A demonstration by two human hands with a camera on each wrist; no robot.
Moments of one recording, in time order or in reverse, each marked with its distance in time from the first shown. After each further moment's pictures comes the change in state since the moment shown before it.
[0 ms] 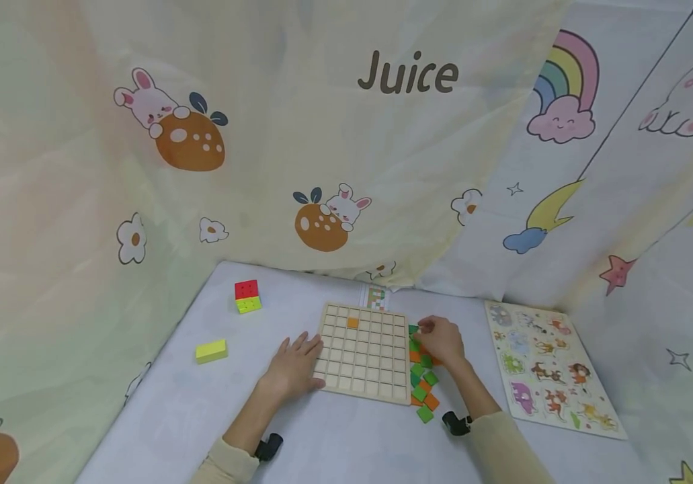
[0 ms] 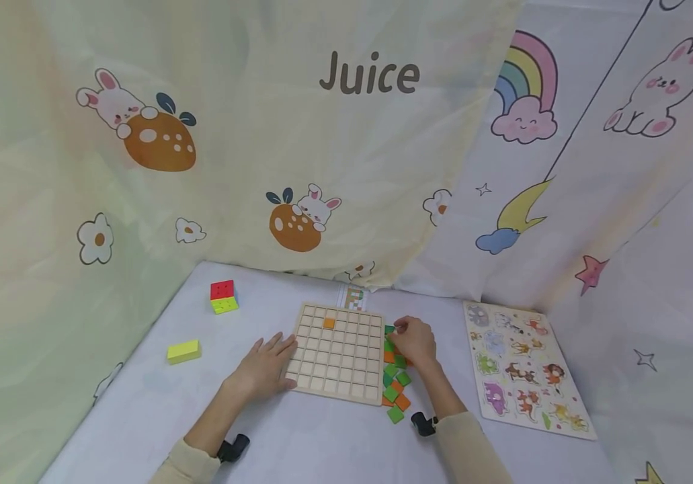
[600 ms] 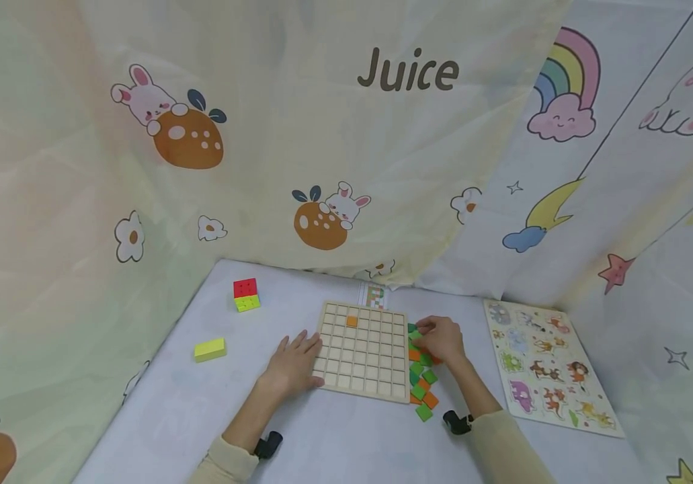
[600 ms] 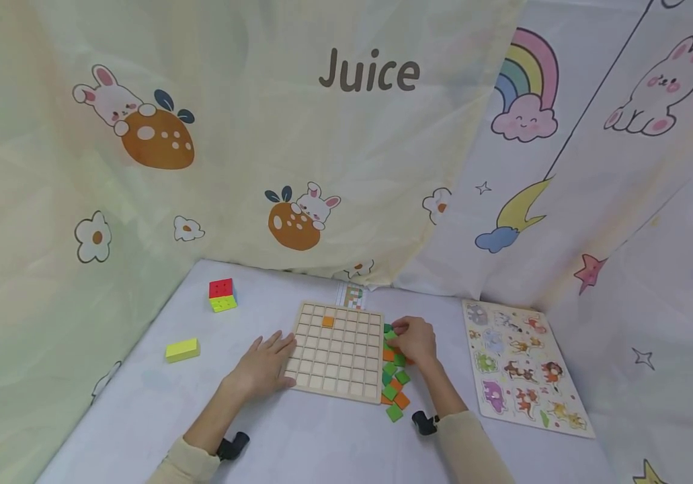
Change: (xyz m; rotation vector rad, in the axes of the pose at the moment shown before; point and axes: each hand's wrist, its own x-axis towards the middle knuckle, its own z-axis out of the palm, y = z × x) left_hand 0.000 0.000 -0.001 -0.004 -0.002 -0.001; right_hand 0.000 0.005 -0.001 0.055 -0.012 0.019
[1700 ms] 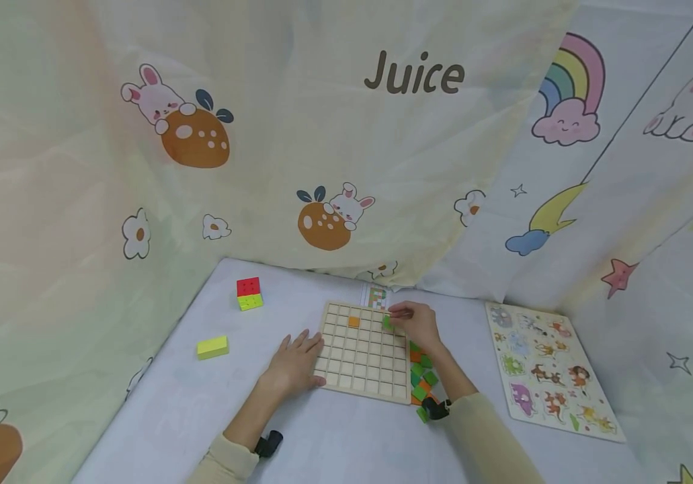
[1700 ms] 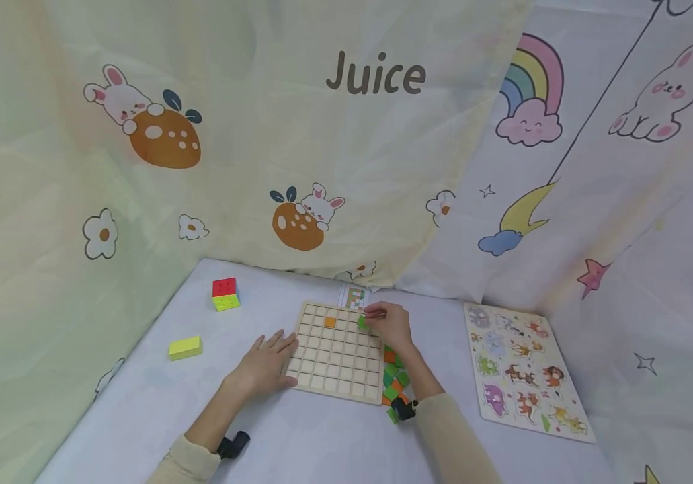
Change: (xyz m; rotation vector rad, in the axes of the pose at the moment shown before) left_hand 0.000 -0.003 0.002 -0.002 0.011 0.011; right_hand 0.020 -0.045 0.028 0.238 -0.029 -0.212
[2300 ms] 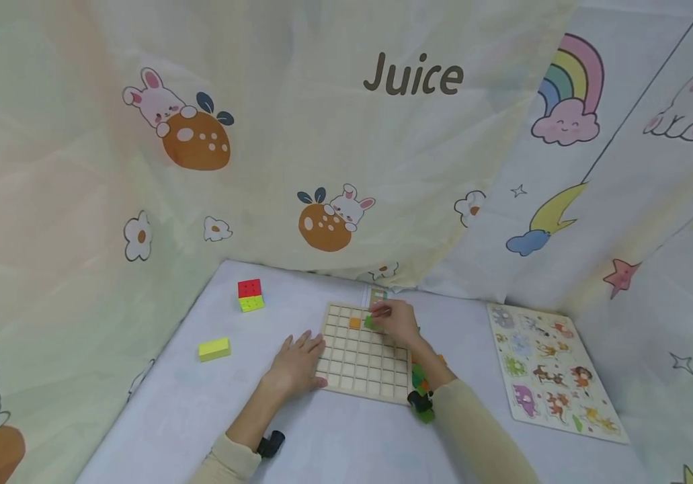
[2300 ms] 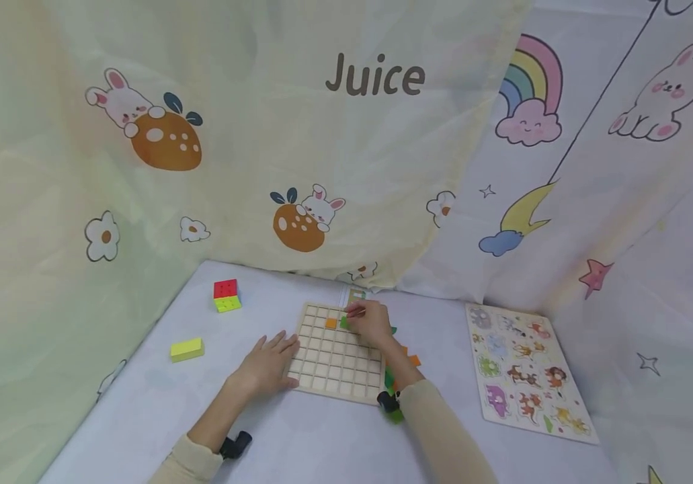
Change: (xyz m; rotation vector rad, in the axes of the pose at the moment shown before) left_hand -0.001 0.003 -0.006 -0.002 -0.014 0.005; right_hand 0.016 -0.014 0.035 -0.012 -0.081 -0.137
